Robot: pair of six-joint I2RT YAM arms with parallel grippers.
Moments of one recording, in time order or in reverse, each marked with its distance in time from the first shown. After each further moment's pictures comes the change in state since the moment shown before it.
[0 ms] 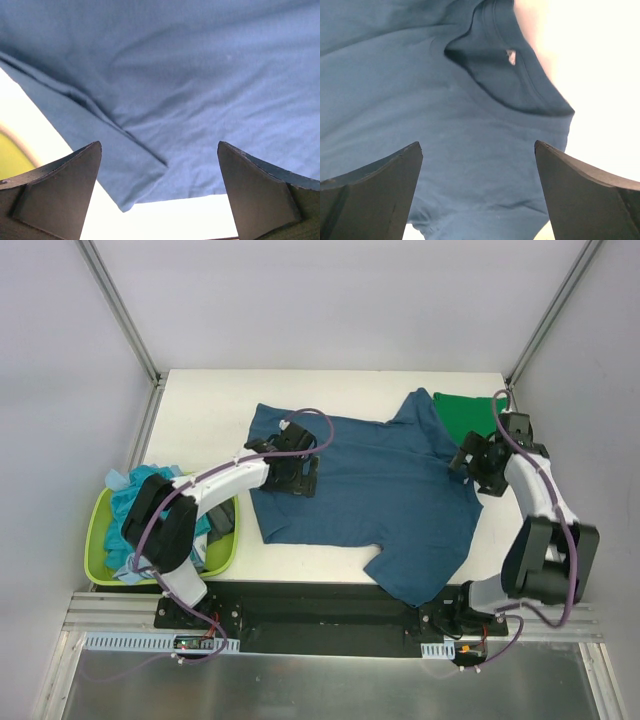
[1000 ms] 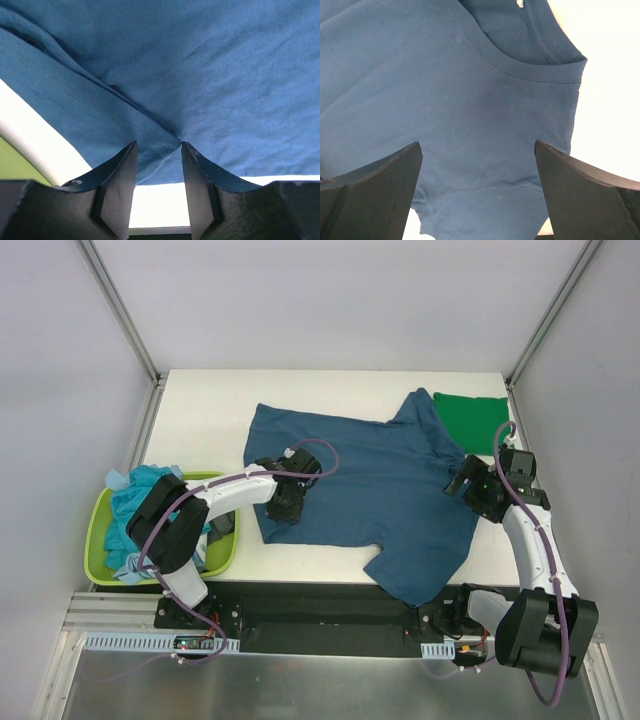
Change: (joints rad) left arm -0.102 -0.038 -0.159 -0.056 -0.007 -0.032; right arm 0.000 -0.468 -0.356 0.090 -0.060 0.041
